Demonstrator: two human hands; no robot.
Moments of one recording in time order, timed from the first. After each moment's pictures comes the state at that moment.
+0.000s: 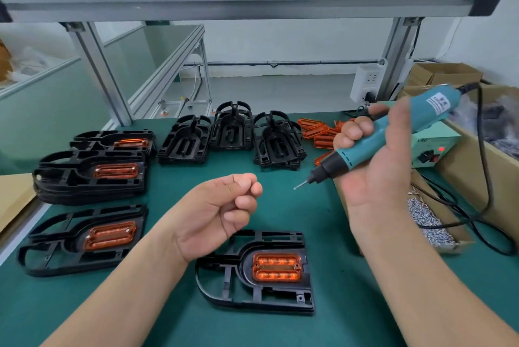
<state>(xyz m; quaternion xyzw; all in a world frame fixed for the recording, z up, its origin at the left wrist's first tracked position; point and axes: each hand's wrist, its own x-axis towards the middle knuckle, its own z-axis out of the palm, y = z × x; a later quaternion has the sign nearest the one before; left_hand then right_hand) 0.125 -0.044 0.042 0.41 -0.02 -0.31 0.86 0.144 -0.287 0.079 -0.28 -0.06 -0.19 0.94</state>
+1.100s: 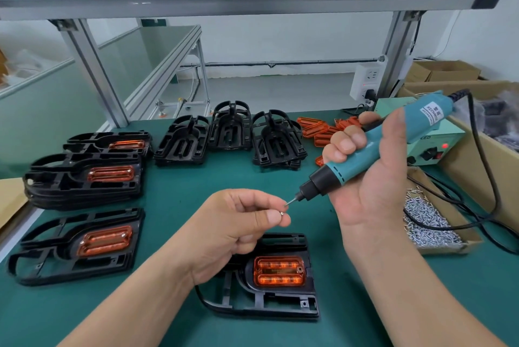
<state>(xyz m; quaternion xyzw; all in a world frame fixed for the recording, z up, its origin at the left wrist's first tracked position) 0.105 -0.059 0.037 0.62 -0.10 -0.25 0.73 0.128 -0.269 0.071 -0.26 -0.09 -0.16 0.95</state>
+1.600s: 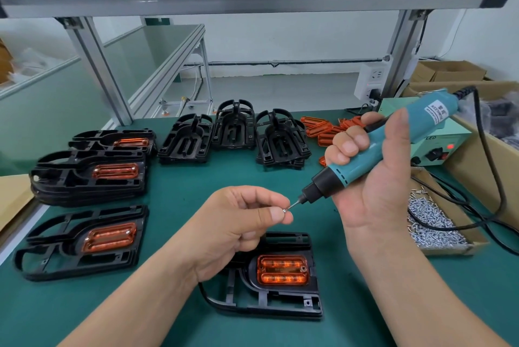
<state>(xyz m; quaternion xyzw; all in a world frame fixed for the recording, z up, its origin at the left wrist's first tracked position) 0.104 -0.059 0.040 0.61 -0.09 -0.25 0.75 0.127 -0.266 0.069 -0.27 -0.10 -0.15 0.95</state>
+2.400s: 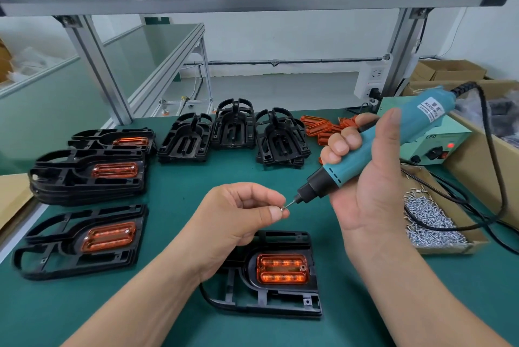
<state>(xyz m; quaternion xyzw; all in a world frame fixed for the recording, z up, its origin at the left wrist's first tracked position) 0.102 -0.063 0.039 0.67 -0.07 -0.16 0.72 0.126 -0.262 0.068 -0.31 -0.08 -0.17 0.93</state>
